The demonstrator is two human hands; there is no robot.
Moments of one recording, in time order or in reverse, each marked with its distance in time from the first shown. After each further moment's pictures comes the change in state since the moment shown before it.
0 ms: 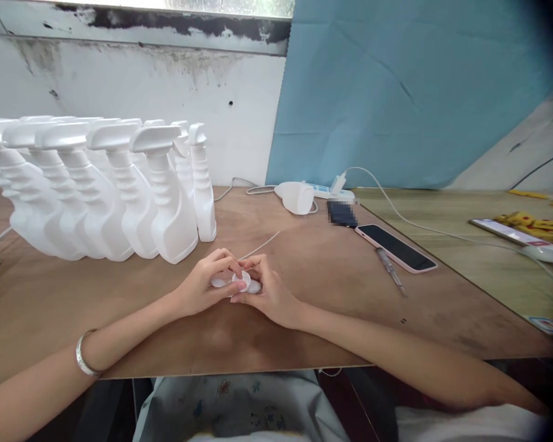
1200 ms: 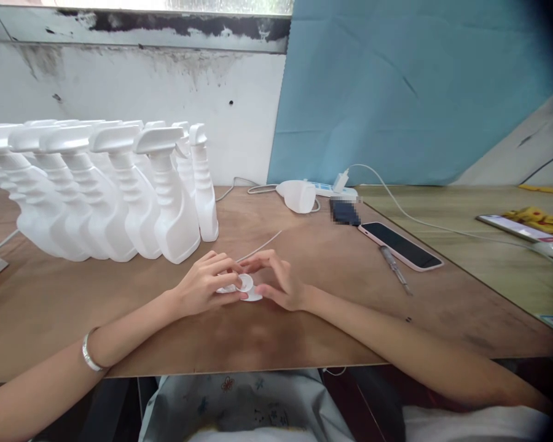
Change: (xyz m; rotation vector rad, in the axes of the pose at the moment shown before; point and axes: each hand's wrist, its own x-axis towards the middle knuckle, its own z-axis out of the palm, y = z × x) left_hand -0.002 -0.008 -0.006 0.488 -0.048 0.362; right_hand 0.007 0.019 -0.028 -0.315 -0.059 -0.387
